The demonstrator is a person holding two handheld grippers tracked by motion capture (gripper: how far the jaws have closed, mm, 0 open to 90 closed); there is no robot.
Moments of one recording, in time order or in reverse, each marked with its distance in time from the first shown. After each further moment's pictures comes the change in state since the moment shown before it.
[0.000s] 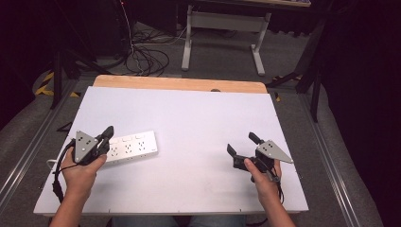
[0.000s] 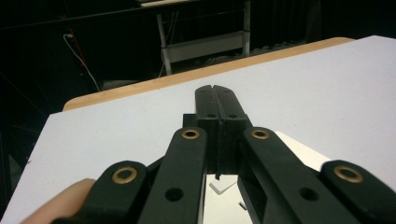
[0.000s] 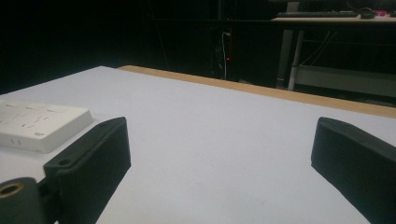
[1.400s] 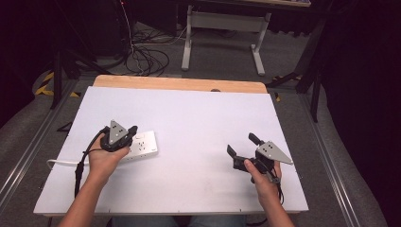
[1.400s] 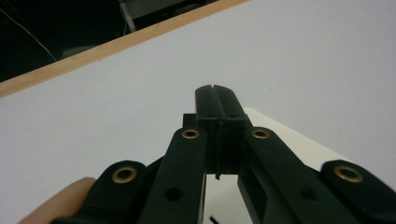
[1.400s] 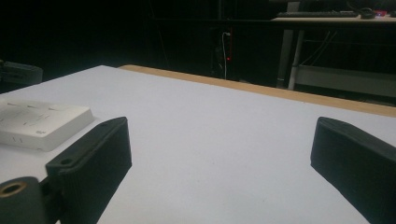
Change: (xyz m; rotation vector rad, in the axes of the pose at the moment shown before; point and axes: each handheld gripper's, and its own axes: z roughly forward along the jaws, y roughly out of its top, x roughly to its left) left arm -0.026 0.004 0.063 0.215 -0.127 0.106; right arm 0.001 -0.002 -0.002 0.000 0.001 -0.001
